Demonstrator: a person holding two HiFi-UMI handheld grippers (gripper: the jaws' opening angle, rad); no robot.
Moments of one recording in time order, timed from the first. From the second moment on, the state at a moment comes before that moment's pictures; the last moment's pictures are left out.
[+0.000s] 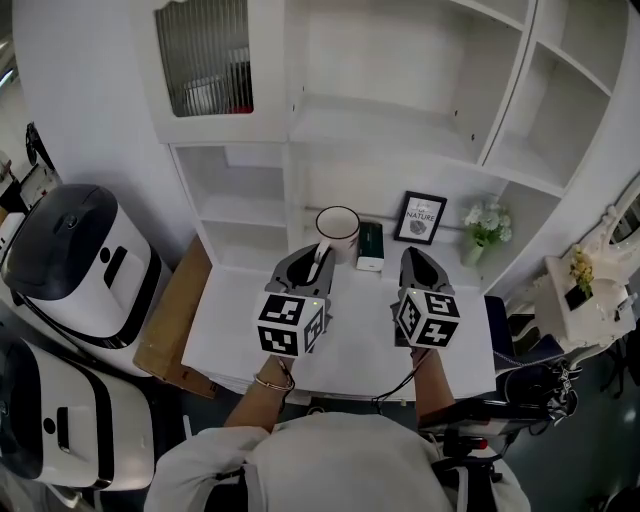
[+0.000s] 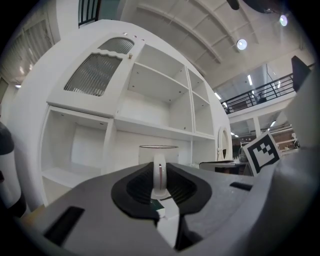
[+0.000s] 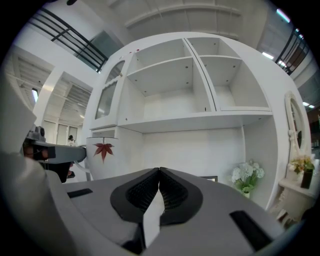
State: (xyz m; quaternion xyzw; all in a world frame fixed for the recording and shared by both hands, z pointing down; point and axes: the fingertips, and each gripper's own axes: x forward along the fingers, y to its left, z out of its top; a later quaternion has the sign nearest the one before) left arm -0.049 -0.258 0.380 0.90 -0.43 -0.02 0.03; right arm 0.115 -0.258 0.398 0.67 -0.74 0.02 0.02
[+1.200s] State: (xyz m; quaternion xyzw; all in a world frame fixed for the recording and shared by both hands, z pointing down) left arm 0.005 -0.328 0.390 0.91 -0.42 0.01 0.03; right arm 0.161 -0.355 0.405 0.66 -0.75 0.06 -0.01
